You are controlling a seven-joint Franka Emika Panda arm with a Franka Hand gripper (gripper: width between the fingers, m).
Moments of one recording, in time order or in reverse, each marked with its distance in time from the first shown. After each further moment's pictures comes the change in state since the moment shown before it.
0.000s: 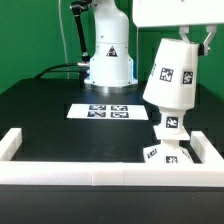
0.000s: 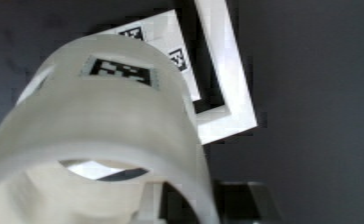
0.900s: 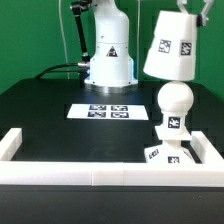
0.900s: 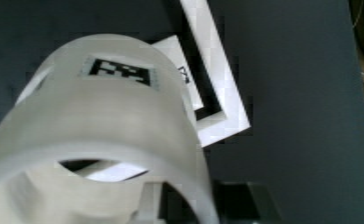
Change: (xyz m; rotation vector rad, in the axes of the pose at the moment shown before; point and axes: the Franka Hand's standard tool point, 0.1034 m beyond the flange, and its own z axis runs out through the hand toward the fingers) arm -0.009 -0.002 -0.034 0.012 -0.026 0.078
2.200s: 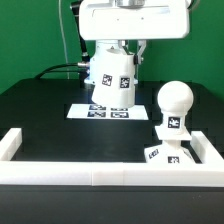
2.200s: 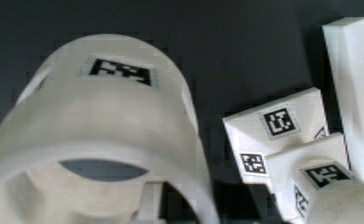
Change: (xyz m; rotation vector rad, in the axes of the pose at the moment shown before) arm -0.053 0.124 0.051 -0.018 -0.009 -0.036
